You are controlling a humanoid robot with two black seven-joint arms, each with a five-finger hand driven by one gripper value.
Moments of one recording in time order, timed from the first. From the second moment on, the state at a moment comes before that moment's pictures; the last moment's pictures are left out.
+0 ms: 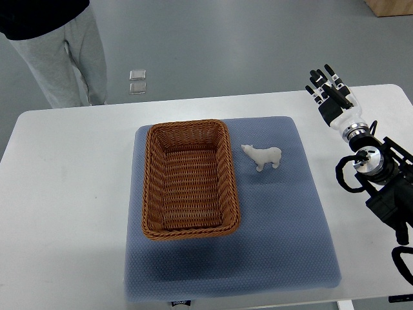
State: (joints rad) left arm -0.03 0.00 -0.17 -0.10 0.04 -0.02 0.06; right arm 0.69 -0.14 1.06 0.52 -0.13 0.24 0.28
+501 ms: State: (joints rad) left arm -0.03 0.00 -0.17 -0.09 0.04 -0.02 0.06; right arm 0.69 -0.14 1.06 0.51 -0.13 0.24 0.28
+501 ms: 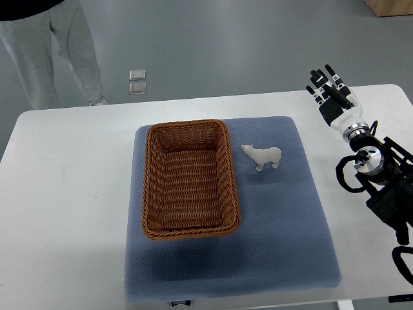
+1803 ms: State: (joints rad) left arm -0.03 0.00 -0.17 -0.10 0.04 -0.02 0.06; right arm 0.69 -0.15 1.06 0.54 -0.13 0.24 0.28
